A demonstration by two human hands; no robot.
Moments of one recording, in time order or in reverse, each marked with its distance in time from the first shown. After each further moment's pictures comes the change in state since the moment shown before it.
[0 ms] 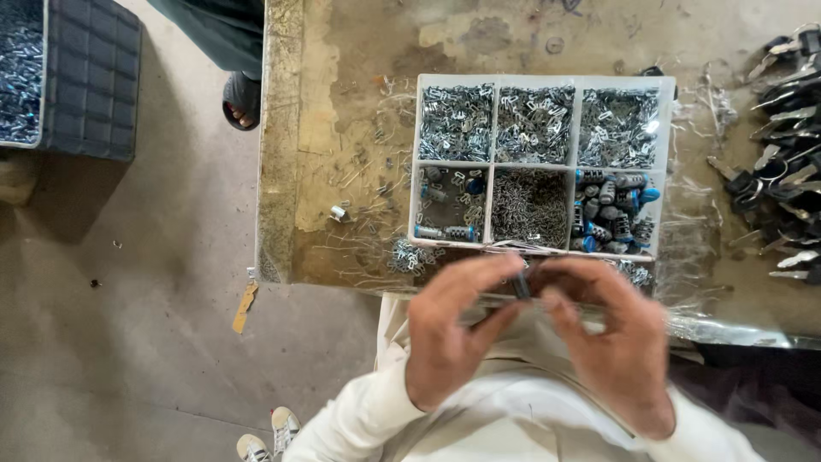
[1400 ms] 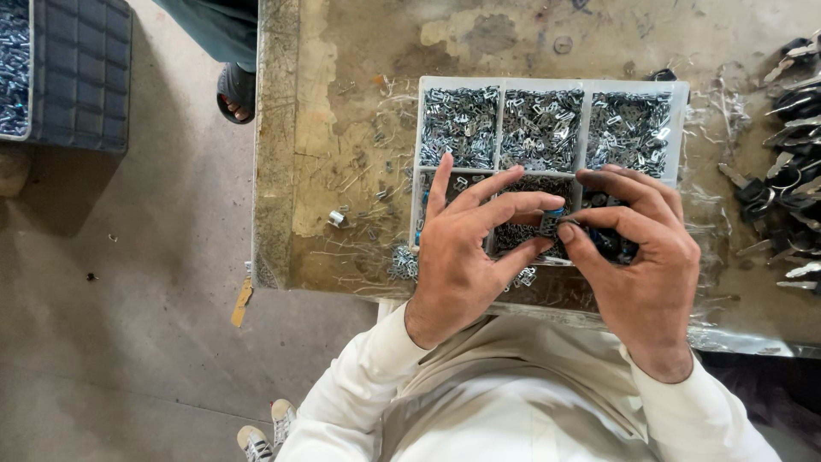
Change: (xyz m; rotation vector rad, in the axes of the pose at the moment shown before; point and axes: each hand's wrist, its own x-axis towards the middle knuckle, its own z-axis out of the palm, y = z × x) left_hand 0.068 -0.016 0.002 0.172 -0.136 -0.022; right_hand 0.057 -0.002 -0.010 -0.225 0.137 -0.241
